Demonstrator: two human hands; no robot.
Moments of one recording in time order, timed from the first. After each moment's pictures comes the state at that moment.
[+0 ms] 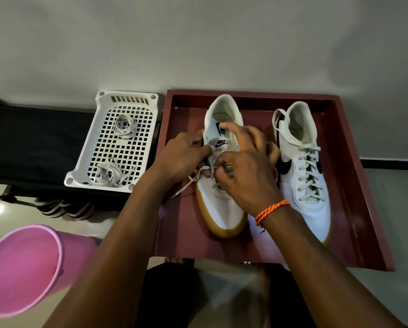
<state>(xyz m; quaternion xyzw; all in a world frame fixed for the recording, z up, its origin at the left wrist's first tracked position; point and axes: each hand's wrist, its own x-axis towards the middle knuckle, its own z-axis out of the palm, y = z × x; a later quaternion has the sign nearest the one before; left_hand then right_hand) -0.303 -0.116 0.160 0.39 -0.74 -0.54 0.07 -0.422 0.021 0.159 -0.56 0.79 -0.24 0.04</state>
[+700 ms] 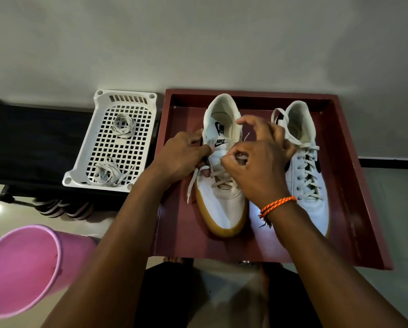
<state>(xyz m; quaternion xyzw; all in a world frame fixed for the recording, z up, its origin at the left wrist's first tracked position) -0.301 -0.115 0.163 0.38 -0.74 -0.55 0.07 -0.434 0.020 0.168 -0.47 0.83 -0.30 0.01</state>
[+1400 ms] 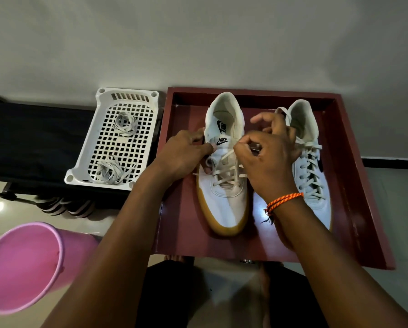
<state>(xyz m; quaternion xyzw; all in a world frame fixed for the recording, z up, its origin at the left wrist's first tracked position) -0.300 -0.115 0.163 0.39 -0.73 -0.56 0.08 -0.441 0.018 0.167 -0.40 0.83 -0.39 0.04</state>
